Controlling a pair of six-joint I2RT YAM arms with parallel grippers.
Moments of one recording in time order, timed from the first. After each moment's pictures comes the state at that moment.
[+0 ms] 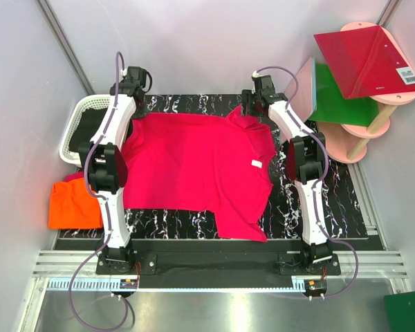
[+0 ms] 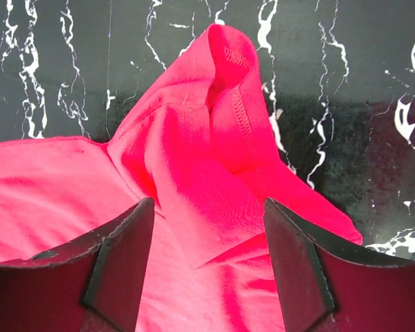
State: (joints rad) left arm -0.10 2.13 2.10 -0.95 -0.32 -0.28; right arm 0.26 2.44 2.22 -0.54 -0.02 0.25
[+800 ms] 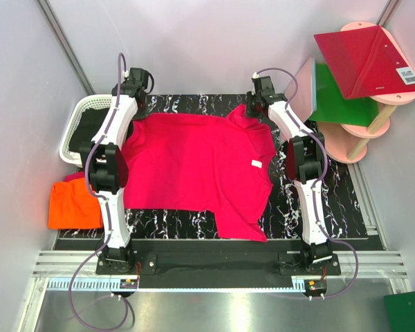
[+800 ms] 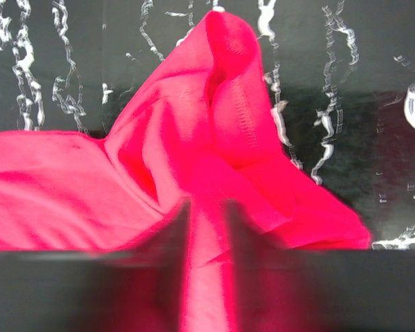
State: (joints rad) left arm -0.11 2.13 2.08 -0.95 -0.33 -0.29; right arm 0.25 2.45 2.23 -0.56 -0.04 0.28
